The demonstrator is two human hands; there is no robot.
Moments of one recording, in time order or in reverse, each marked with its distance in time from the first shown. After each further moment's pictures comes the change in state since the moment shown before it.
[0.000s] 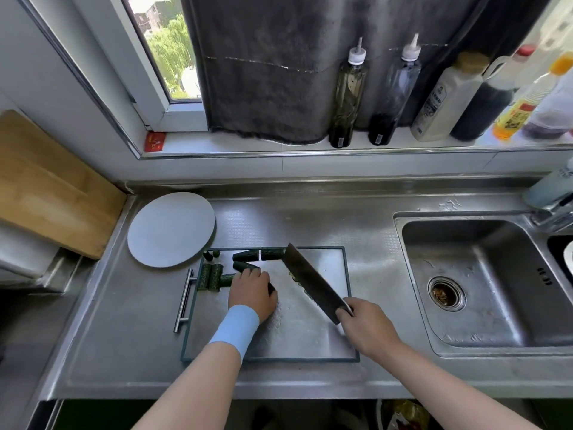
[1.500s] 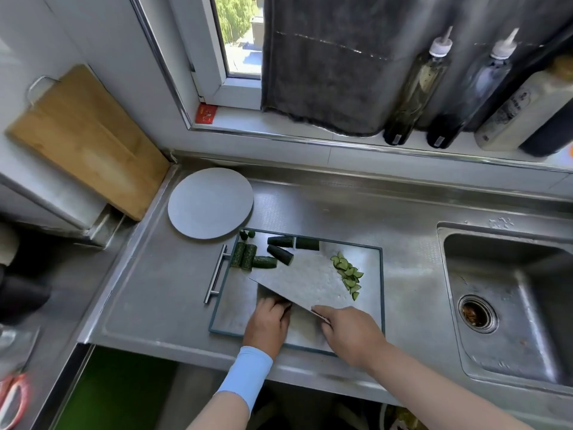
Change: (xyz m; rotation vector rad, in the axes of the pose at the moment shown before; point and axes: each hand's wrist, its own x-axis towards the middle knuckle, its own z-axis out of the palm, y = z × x) left_hand -0.083 -0.017 0.079 -0.638 0.481 0.020; right_hand 0.004 -0.047 0.057 -0.460 -0.193 -0.430
